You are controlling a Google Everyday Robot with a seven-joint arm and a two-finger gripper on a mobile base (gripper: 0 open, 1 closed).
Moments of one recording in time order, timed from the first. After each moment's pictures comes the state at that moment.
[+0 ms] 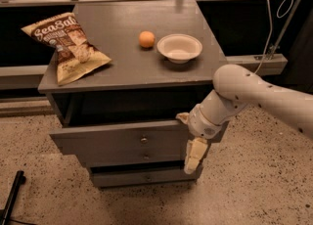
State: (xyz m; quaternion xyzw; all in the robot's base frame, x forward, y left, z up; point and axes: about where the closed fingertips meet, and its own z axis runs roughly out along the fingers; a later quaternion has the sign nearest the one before) arm 0.493 -0.079 0.660 -0.70 0.67 0.22 0.15
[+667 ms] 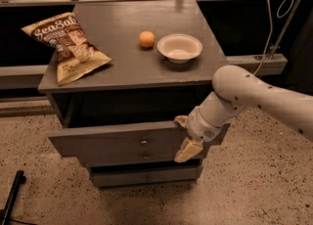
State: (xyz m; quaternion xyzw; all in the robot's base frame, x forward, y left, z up) arm 0.477 -0.073 0.663 -0.70 0.66 0.24 0.14
